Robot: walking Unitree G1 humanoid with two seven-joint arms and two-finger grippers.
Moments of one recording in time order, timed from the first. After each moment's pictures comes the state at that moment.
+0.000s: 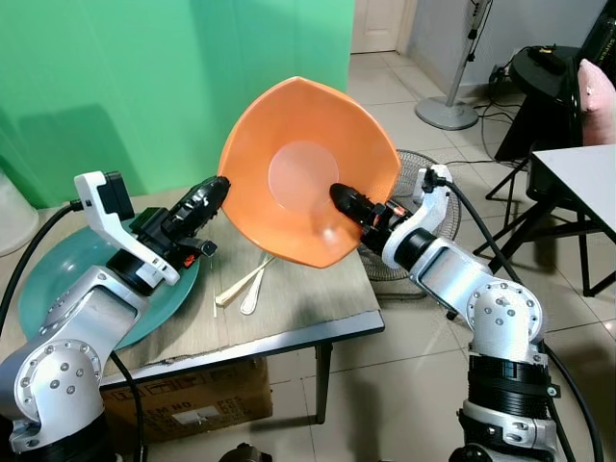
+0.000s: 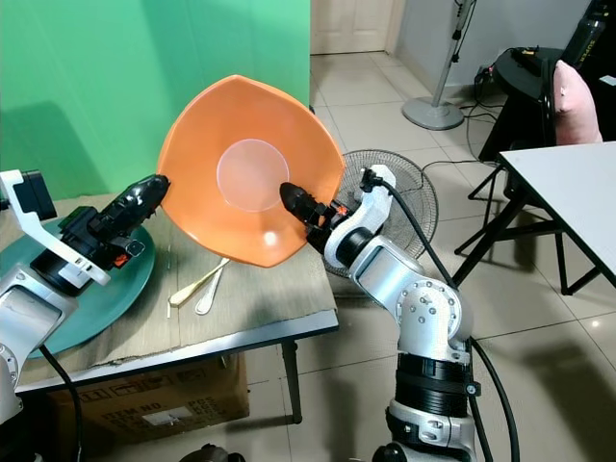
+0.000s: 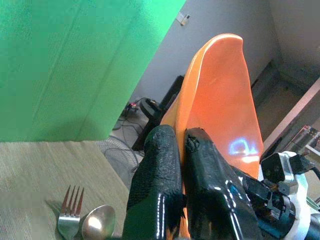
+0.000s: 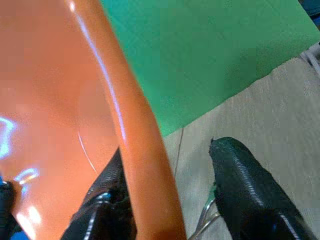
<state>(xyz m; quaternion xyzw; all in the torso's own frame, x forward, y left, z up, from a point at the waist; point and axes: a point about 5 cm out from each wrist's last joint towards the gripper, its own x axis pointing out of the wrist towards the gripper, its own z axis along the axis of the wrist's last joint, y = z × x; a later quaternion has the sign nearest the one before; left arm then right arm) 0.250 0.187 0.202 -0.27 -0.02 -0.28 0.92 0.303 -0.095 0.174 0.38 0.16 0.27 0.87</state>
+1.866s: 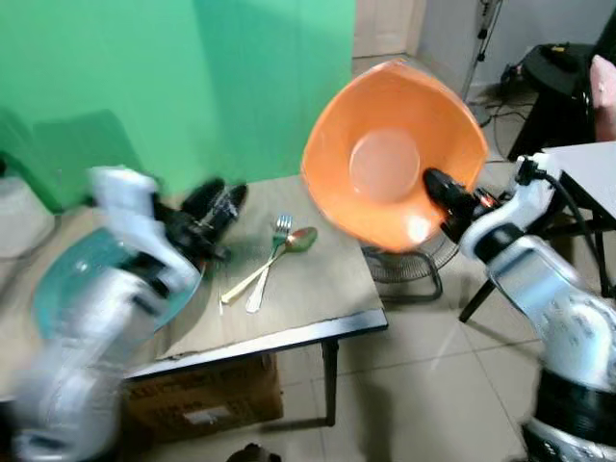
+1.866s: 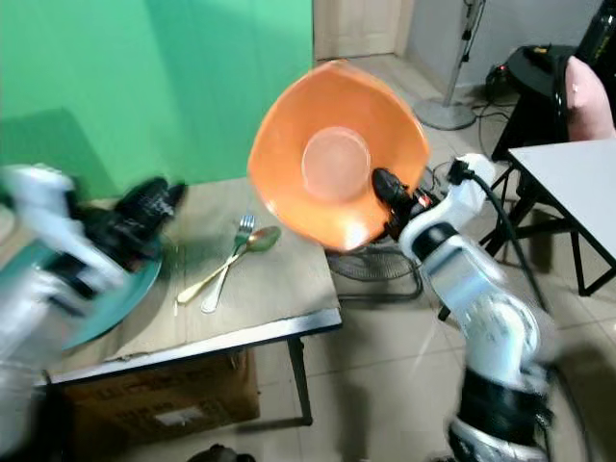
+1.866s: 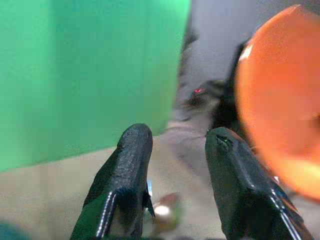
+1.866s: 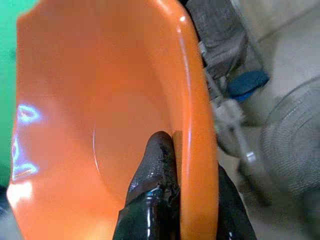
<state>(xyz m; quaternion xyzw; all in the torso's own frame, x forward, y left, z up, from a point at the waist) 0.246 0.160 0.198 -0.08 -0.02 -0.18 0.98 0.287 -0.176 0.197 0.26 0.05 0.16 0.95</state>
